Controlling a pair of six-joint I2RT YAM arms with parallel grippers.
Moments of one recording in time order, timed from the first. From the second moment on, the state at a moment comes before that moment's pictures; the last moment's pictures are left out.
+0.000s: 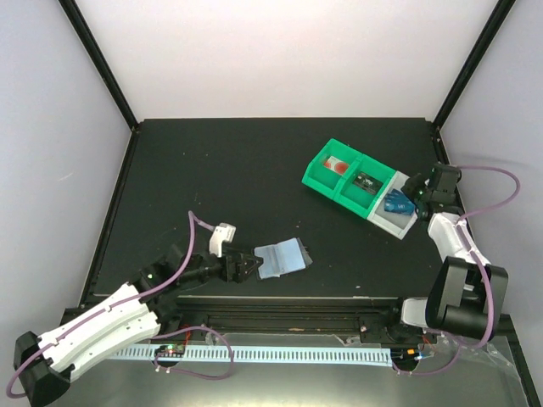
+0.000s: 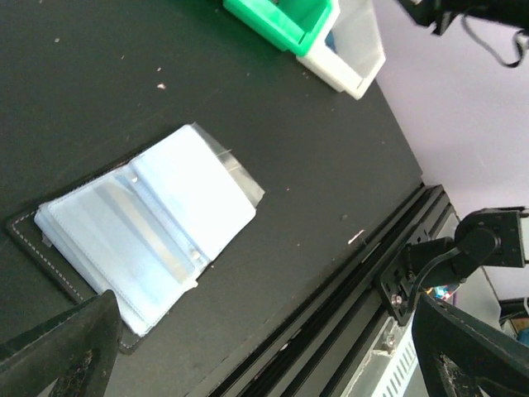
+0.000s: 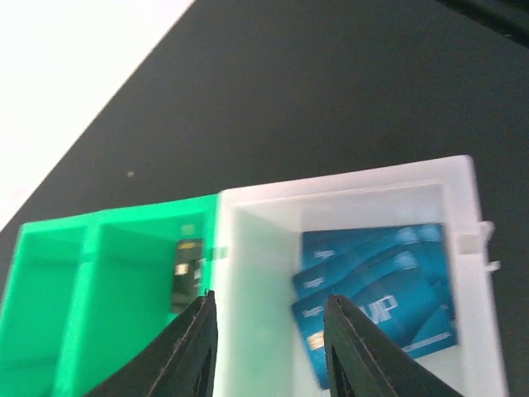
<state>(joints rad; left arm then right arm) -0.81 0.56 0.38 -0.28 0.27 -0.72 -0.24 1.34 0.76 -0.09 -0.12 0.61</state>
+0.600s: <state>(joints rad) -0.81 0.71 0.36 -0.22 0.24 -0.78 0.16 1.08 0.73 -0.19 -0.28 0.58</state>
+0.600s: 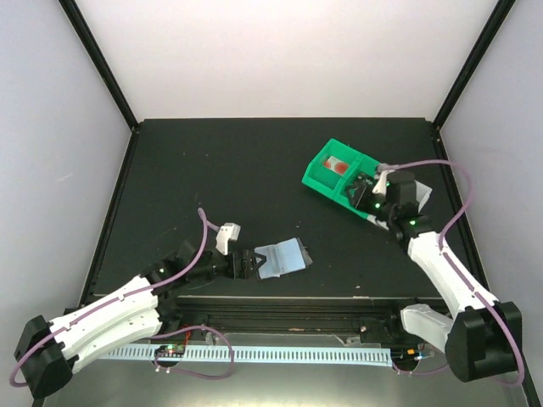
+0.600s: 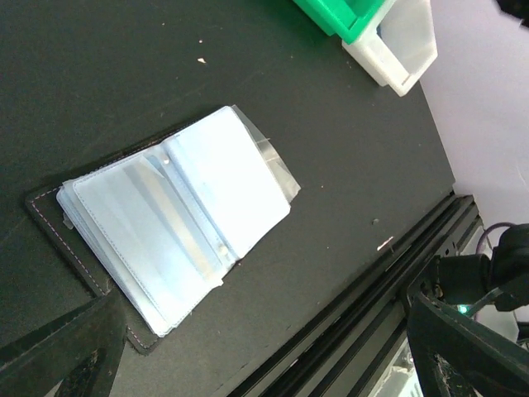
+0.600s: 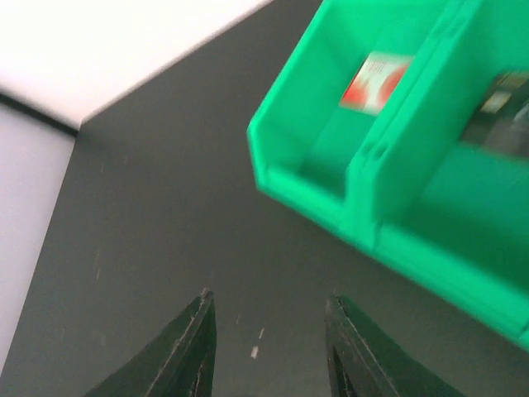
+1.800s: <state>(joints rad) -0.80 0.81 0.26 -0.04 0.18 -0.85 0.79 1.41 0.47 0.06 -0.32 0.60</state>
